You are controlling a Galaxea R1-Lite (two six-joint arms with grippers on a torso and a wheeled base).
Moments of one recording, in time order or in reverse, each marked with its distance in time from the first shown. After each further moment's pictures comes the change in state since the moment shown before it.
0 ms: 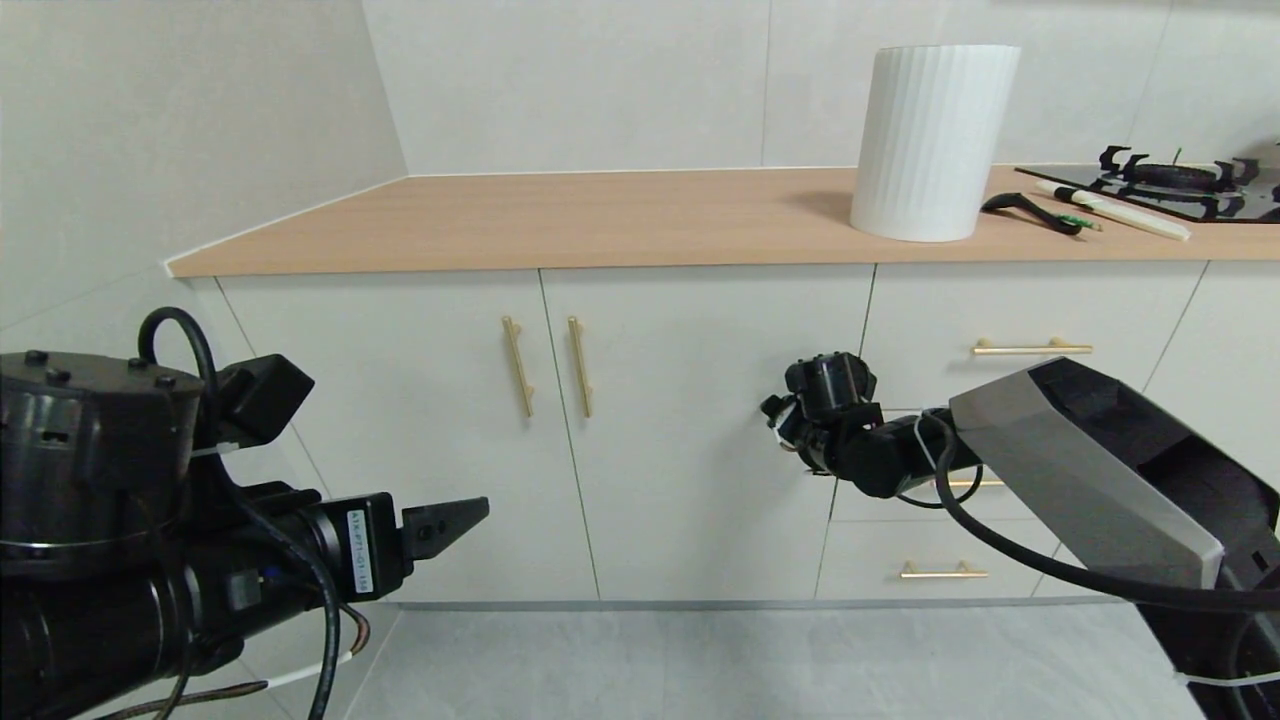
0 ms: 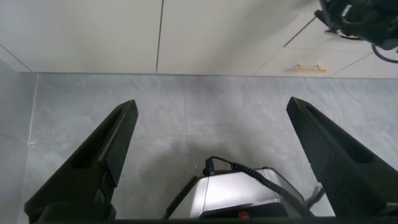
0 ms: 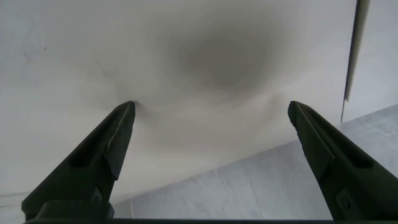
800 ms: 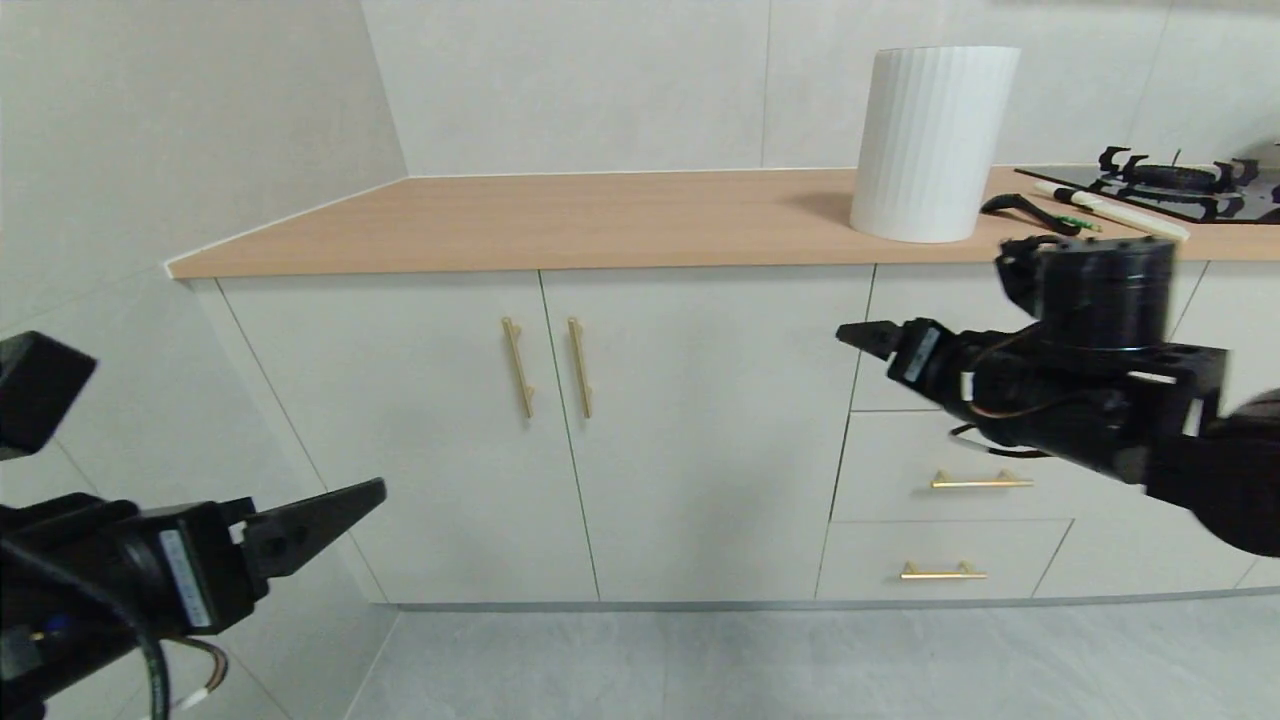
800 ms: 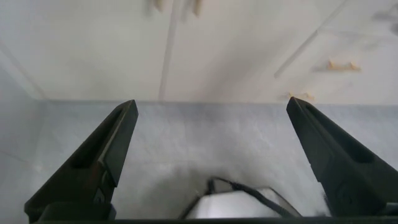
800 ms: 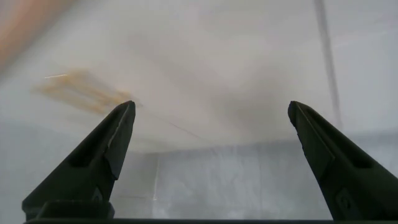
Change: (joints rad) left arm 0.020 -0.264 0.045 0.030 0.051 0.058; right arm 0.040 -0.843 0.774 -0.211 0.187 -0.272
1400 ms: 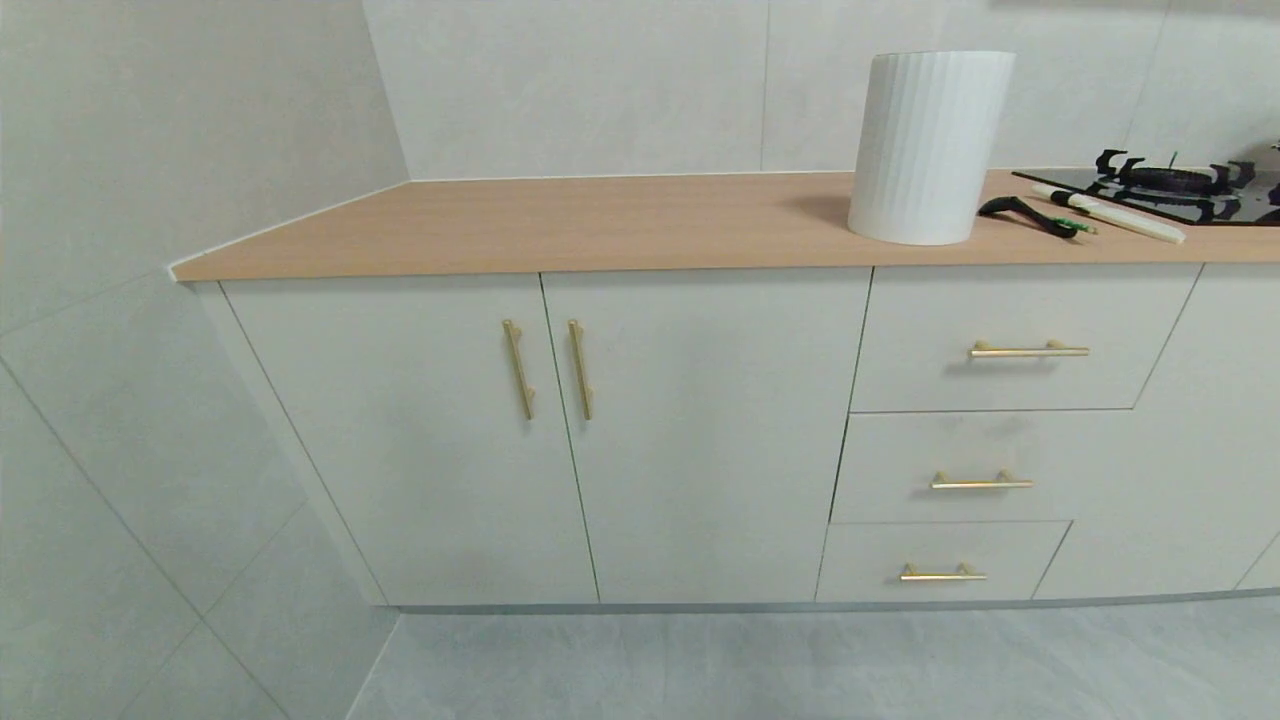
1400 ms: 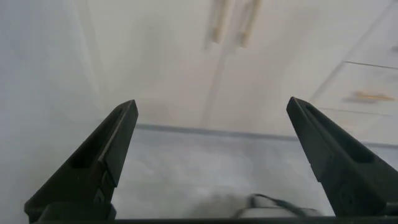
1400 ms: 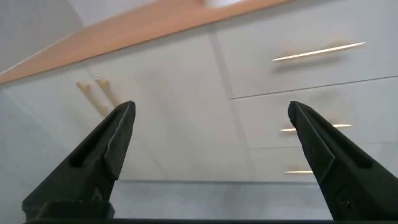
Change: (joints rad) left arm 0.206 -0.676 0.108 0.325 0.006 0.199; right arm -0.129 -1.070 0.508 0.252 -0.053 -0.360
